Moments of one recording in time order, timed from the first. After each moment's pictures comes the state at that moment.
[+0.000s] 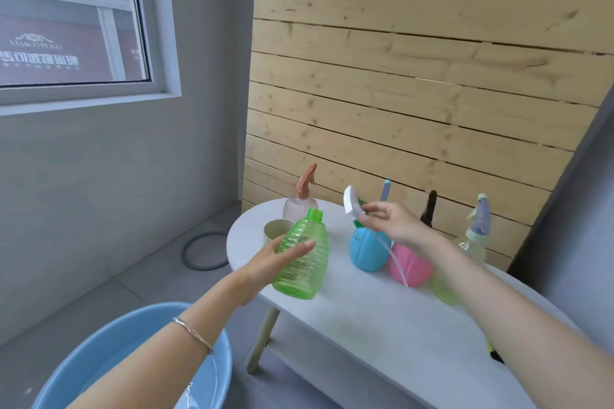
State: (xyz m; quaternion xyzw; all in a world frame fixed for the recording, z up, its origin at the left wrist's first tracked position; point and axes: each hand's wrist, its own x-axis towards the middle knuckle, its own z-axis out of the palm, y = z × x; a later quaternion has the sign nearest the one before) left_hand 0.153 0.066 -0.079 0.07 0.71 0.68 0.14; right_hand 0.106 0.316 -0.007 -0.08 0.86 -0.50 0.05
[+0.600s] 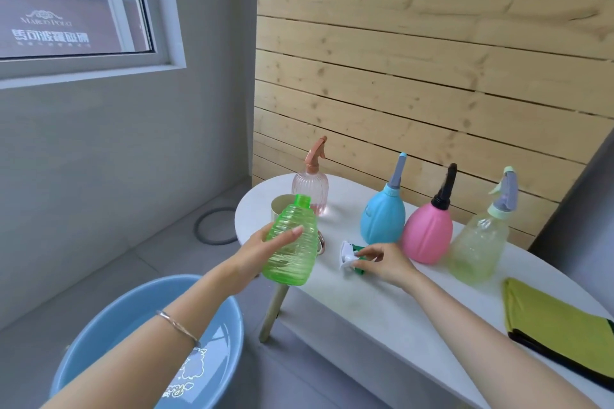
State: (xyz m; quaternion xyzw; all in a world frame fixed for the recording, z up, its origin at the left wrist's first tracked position) left_hand 0.153 0.049 -0.113 0.04 0.69 0.71 0.13; right_hand 0.105 0.317 -0.145 -0.01 0.91 -0.42 0.07
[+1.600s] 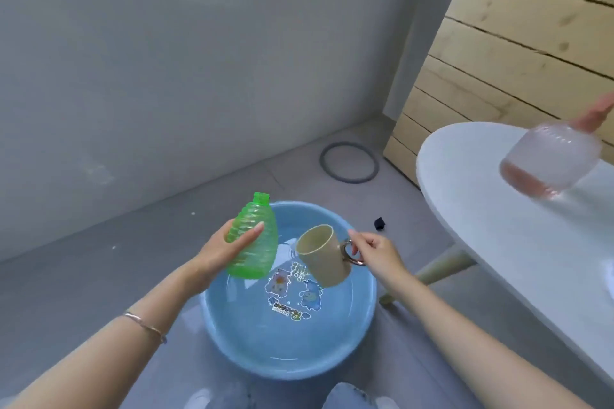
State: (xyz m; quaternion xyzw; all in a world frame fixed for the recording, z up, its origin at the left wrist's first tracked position) left_hand 0.243 -0.227 -0.268 -0.24 0.69 0.69 -0.02; right_hand 0.110 0.018 -0.272 -0.12 0.83 -0.50 0.20
